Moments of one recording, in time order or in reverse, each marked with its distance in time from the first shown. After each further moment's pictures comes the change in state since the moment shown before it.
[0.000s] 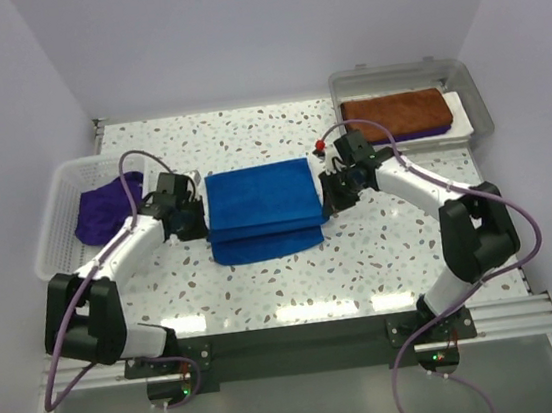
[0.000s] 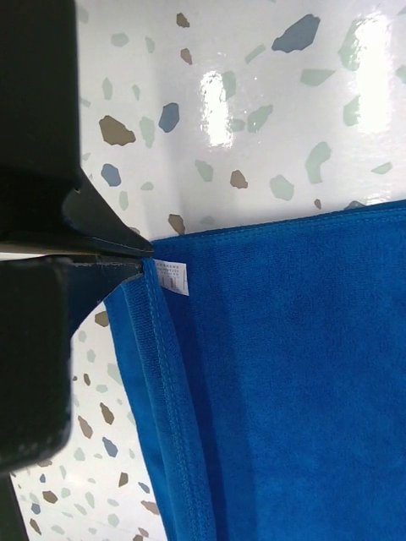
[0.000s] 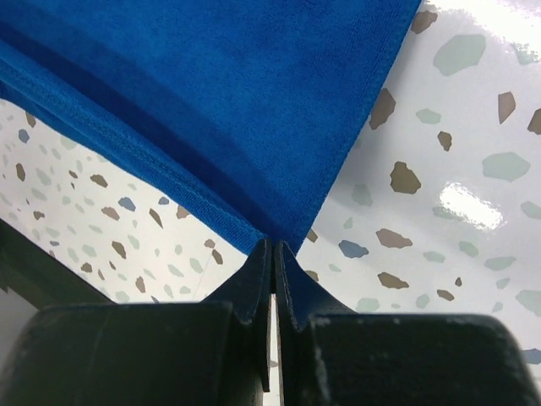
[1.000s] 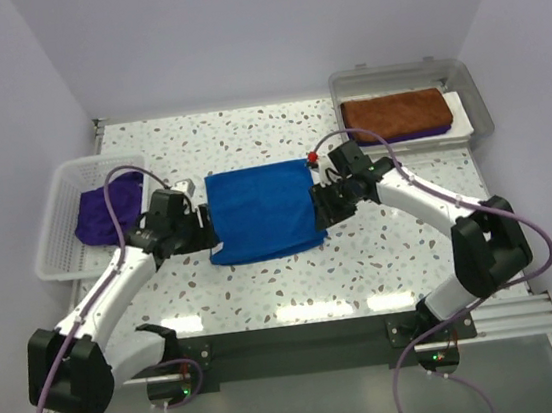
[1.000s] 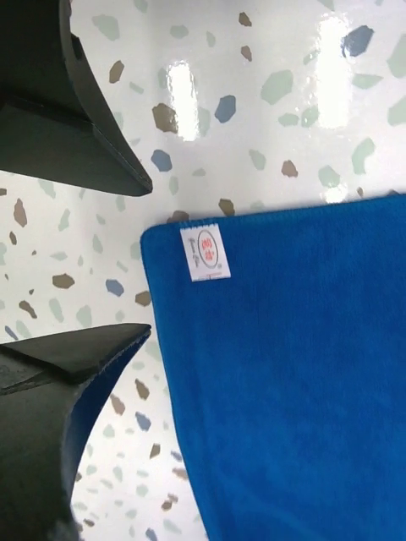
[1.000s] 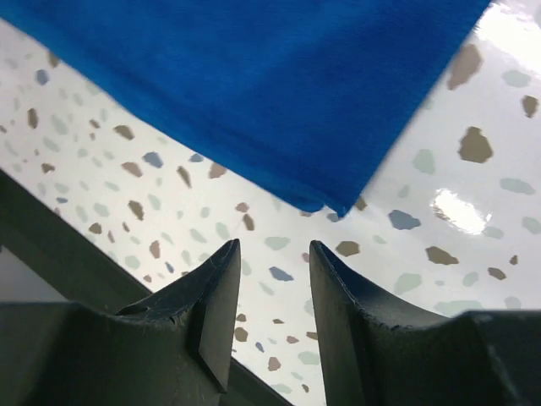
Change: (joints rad) left arm -0.055 -0.239 -0.137 -0.011 -0.037 -0.077; right arm 0.076 -0.070 -0.067 -0.013 -0.009 -0.004
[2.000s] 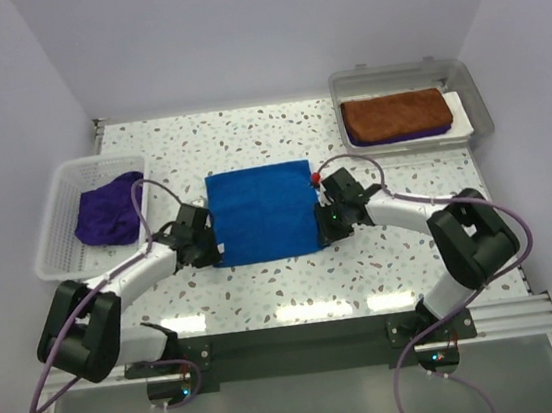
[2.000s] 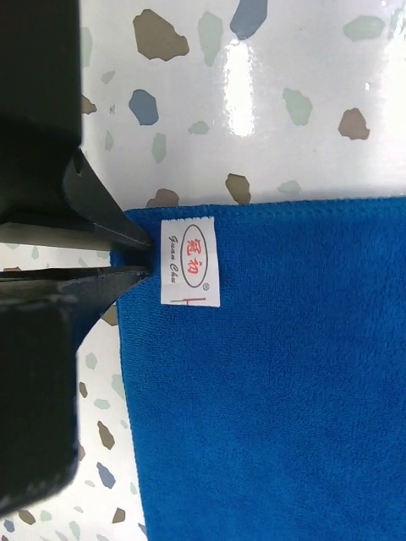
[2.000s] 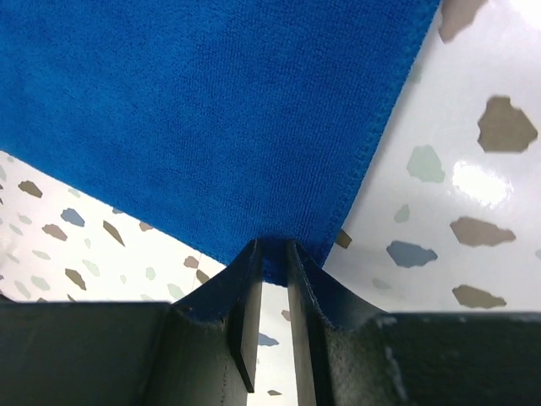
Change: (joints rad) left arm -0.112 0.190 -0.132 0.183 -0.050 -0.151; right arm 0.083 0.061 -0.214 0.285 0.138 0.188
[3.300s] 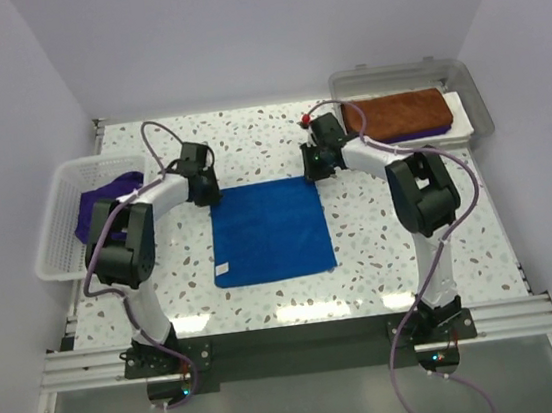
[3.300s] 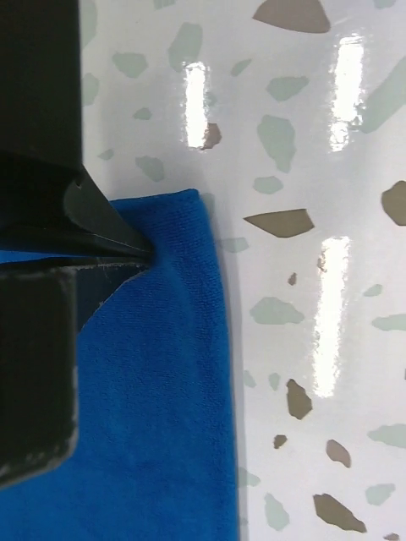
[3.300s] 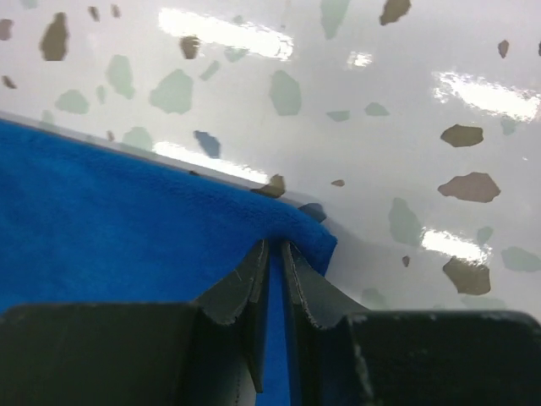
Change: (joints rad) left arm 0.149 0.545 0.579 0.030 -0.003 0.133; right arm -0.151 0.445 0.624 -0.006 0.074 -0.050
